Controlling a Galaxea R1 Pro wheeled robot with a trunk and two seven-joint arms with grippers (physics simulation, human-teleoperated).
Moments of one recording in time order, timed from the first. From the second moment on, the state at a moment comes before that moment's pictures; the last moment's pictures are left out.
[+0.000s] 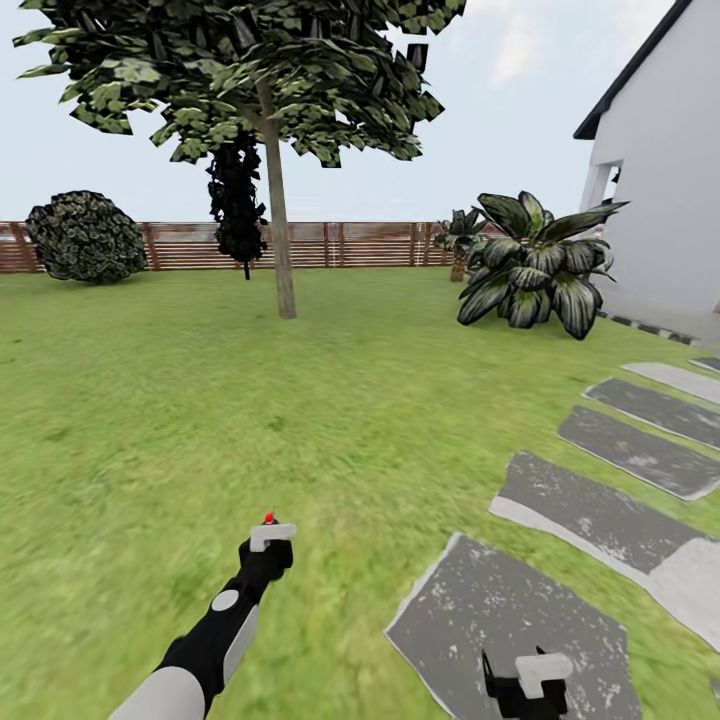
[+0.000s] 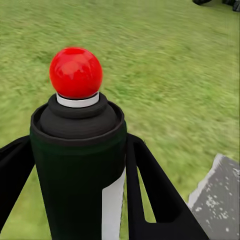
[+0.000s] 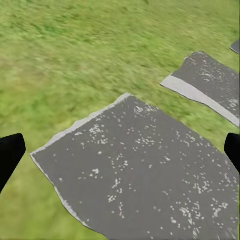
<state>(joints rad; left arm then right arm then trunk) -0.57 -0.10 0.11 -0.48 -0.05 -0.25 -0.07 -0.18 -0.05 0.03 -0.55 0.13 -0.44 -0.15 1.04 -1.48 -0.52</state>
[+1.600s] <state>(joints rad) -0.57 -0.10 0.12 -0.44 0.03 -0.25 -0.07 -0.18 -0.05 0.03 -0.55 0.14 -0.43 -0.15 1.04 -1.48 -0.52</state>
